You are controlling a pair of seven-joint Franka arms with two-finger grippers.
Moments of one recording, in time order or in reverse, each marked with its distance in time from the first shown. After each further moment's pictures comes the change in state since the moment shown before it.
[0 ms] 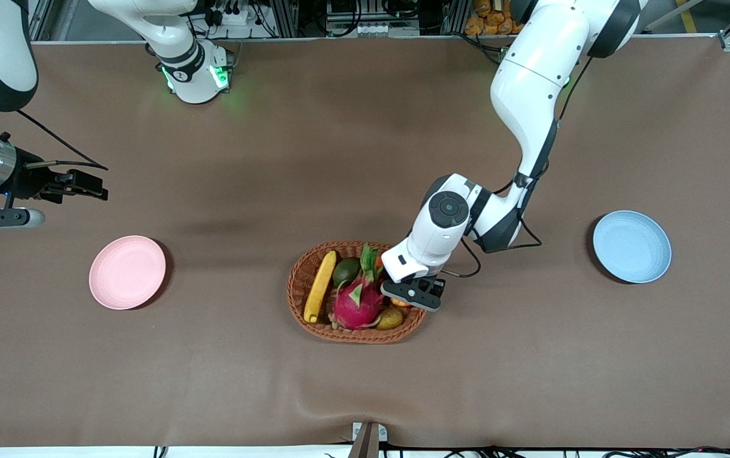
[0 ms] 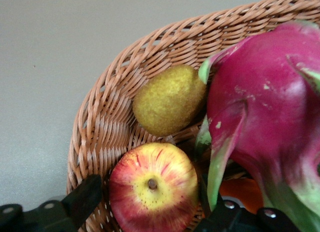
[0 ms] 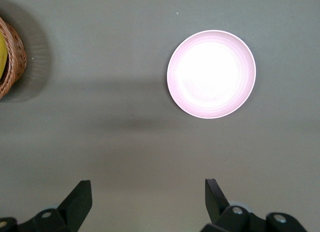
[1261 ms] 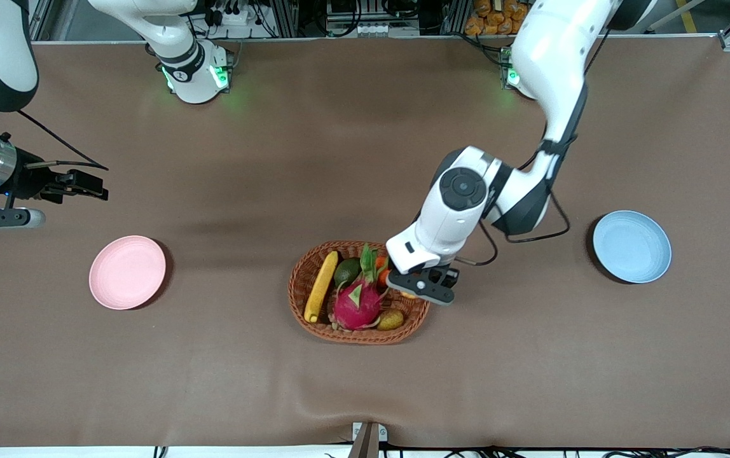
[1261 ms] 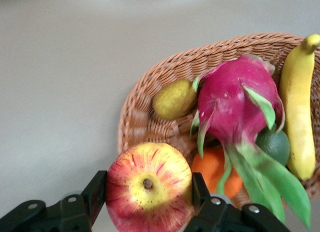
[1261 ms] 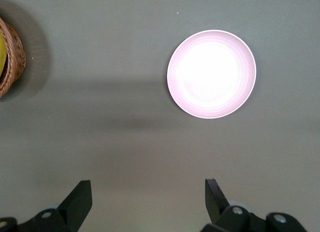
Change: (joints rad) left arm 0.015 -0.198 -0.001 0.046 0.000 -0.333 0.005; right arm 0.001 0.000 0.000 -0.001 0.000 0.000 0.000
